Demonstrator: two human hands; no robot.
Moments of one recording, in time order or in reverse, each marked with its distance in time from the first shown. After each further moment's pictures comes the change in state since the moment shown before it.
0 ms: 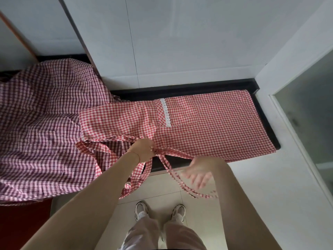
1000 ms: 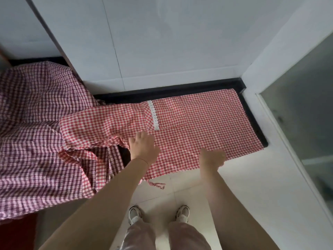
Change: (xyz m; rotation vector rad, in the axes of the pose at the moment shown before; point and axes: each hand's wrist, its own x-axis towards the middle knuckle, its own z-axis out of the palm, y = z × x) left_hand 0.022 0.047 0.019 0.226 0.327 -0.064; right_hand 0.049 0.036 -0.019 1.170 1.152 0.086
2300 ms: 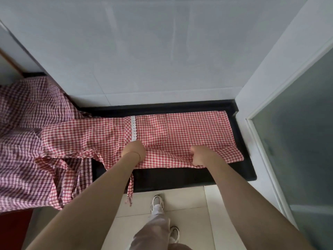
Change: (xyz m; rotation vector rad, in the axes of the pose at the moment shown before) left_hand 0.070 0.088 -0.020 -0.057 -0.295 -0.360; right_hand 0.129 -0.103 -0.039 -1.230 -0.711 -0.786
